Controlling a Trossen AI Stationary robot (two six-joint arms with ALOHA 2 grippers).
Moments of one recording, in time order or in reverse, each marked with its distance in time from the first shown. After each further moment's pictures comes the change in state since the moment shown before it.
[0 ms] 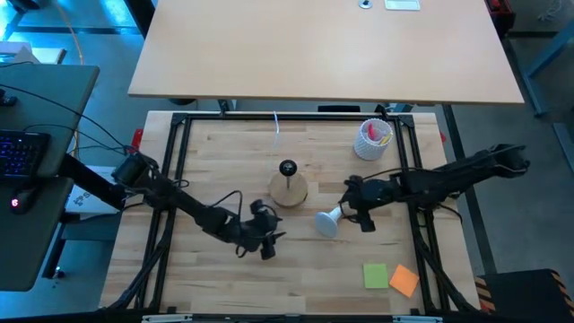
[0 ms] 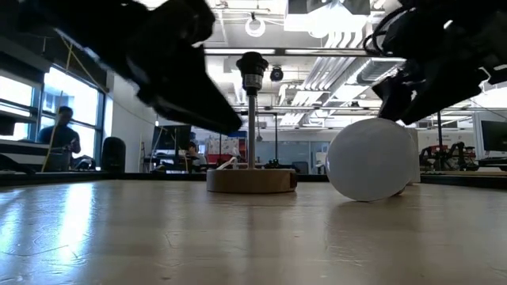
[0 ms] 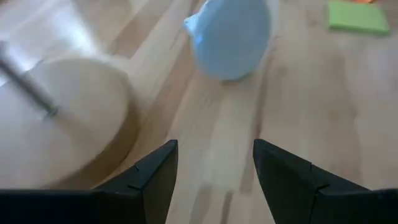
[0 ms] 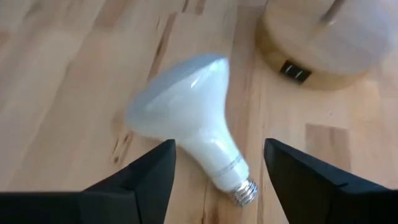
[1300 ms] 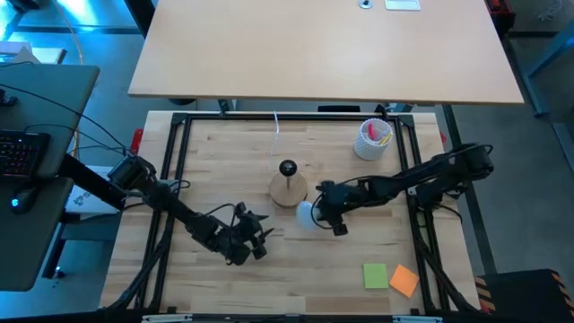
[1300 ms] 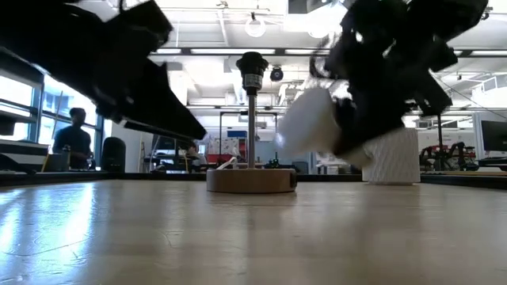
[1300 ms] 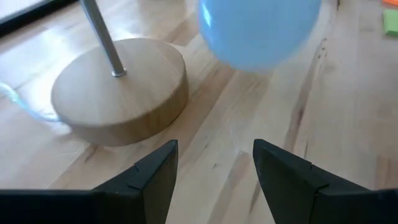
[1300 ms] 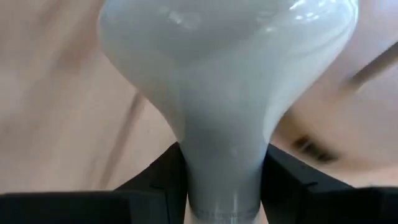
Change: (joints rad) left arm -0.116 -0.007 -0.073 -0.055 -0.281 -0.209; right arm -0.029 0.415 0.153 0.335 -0.014 -0.068
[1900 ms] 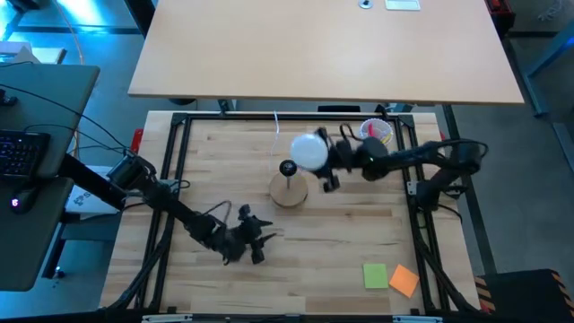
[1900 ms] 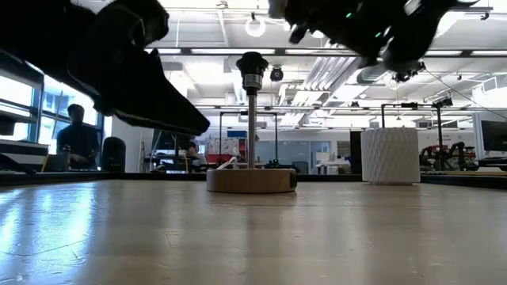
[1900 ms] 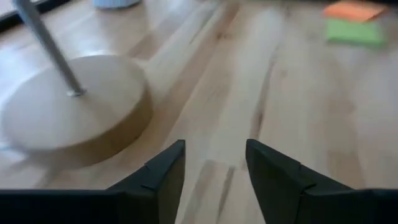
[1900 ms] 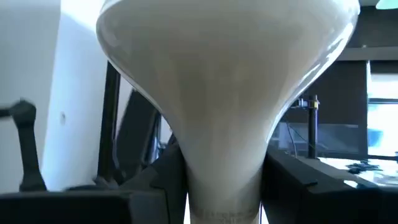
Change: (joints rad) left arm 0.032 -0.002 -0.109 0.356 0.135 0.212; right arm -0.348 0.143 0.067 1.331 -0.405 0.265
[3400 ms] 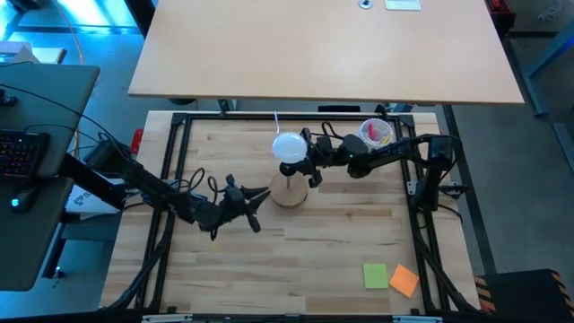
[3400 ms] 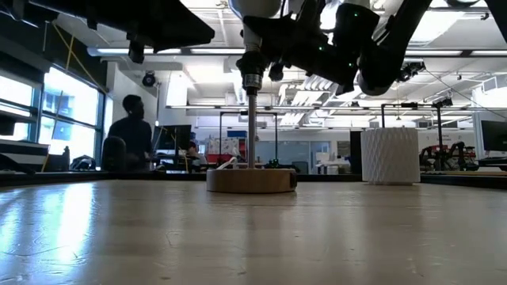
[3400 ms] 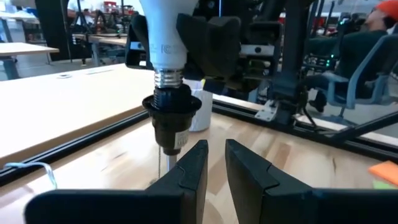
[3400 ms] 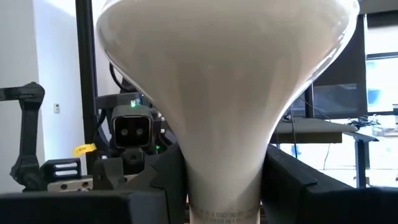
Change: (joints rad) left arm 0.092 -0.301 -0.083 0.303 -0.232 0.331; right arm -0.042 0.193 0.077 -0.011 0.000 0.054
